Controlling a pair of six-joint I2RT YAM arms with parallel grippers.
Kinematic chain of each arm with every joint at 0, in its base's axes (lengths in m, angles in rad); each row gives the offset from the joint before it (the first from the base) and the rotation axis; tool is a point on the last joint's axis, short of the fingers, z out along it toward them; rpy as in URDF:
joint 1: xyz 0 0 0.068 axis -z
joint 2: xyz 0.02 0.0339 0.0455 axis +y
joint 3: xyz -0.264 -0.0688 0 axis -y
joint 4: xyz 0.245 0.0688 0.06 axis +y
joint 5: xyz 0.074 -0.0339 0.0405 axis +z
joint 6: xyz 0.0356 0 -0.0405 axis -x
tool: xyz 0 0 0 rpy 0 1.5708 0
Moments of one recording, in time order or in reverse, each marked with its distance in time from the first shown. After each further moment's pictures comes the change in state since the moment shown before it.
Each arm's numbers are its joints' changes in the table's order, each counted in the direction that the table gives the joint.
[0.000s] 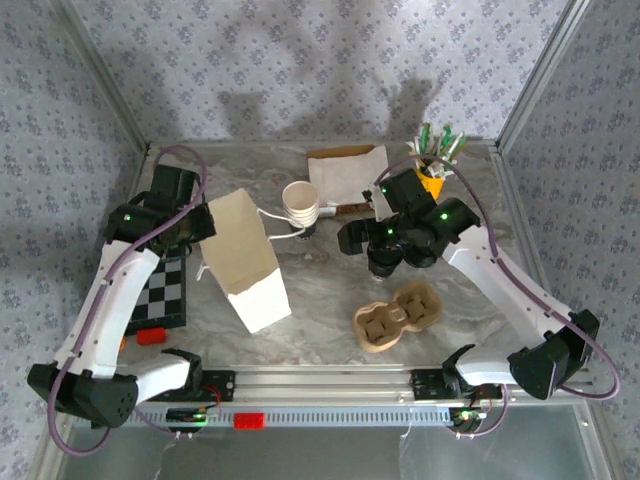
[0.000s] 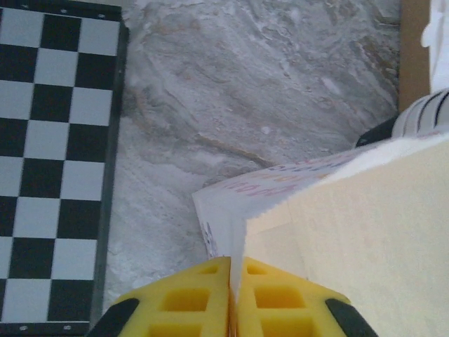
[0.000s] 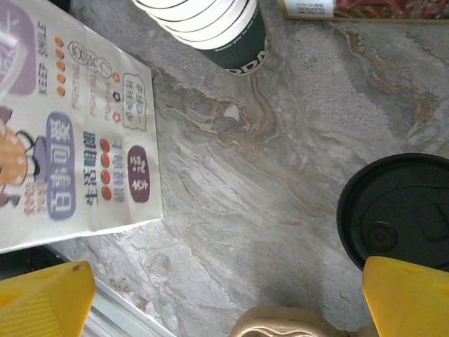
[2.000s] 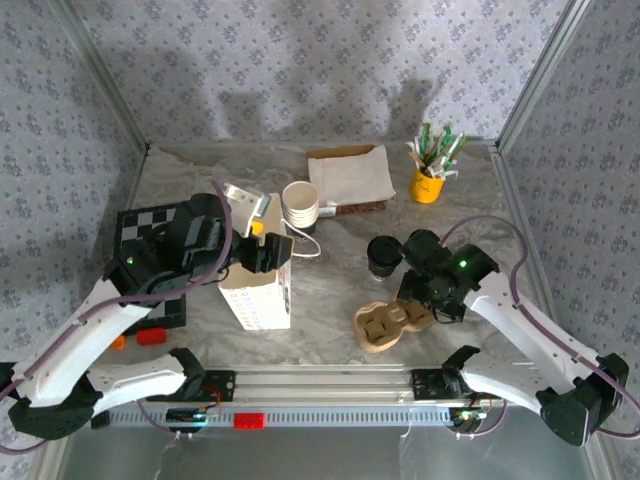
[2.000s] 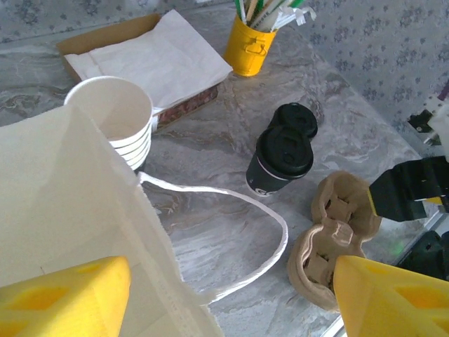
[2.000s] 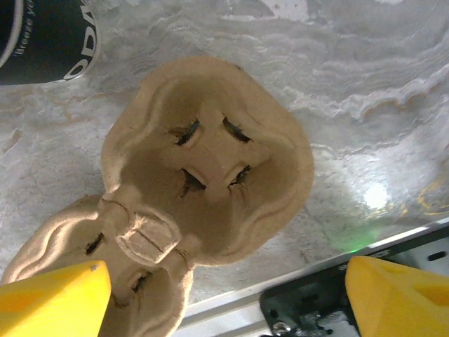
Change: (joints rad) left arm 0.588 -0.146 0.002 -0.253 -0.089 -0.137; right arm -0.056 -0.286 -0.390 0.366 -0.371 -0.684
